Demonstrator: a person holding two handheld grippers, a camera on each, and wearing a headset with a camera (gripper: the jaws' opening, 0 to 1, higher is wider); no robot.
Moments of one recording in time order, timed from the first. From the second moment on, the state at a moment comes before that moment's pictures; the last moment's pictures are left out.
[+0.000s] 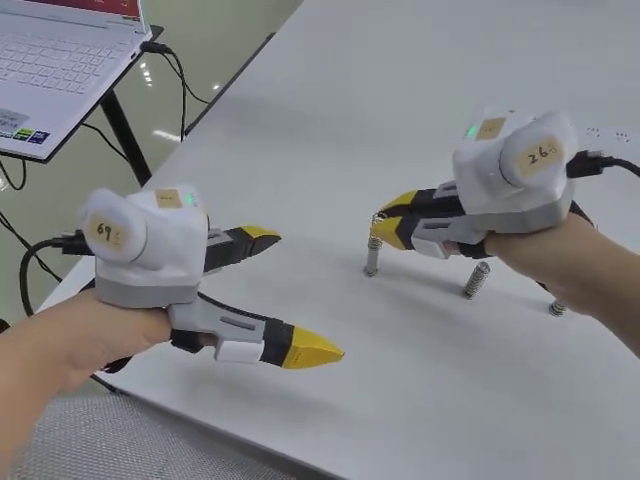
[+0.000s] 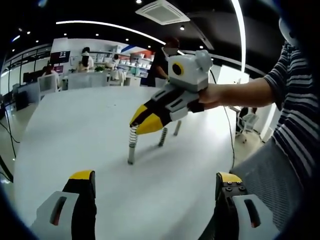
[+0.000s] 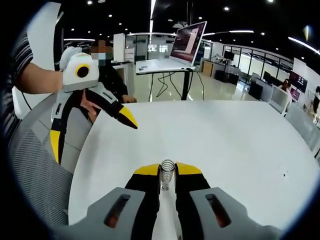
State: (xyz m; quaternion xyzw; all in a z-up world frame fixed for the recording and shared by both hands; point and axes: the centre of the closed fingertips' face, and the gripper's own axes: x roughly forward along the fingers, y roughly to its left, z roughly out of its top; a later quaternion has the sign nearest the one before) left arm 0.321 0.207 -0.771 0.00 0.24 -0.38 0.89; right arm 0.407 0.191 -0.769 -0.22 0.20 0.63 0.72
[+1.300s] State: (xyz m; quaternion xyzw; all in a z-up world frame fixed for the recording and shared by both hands) left arm 0.321 0.200 -0.775 -0.01 0.24 -0.38 0.89; right arm 0.414 0.190 -0.819 -0.28 0.24 0.62 0.70
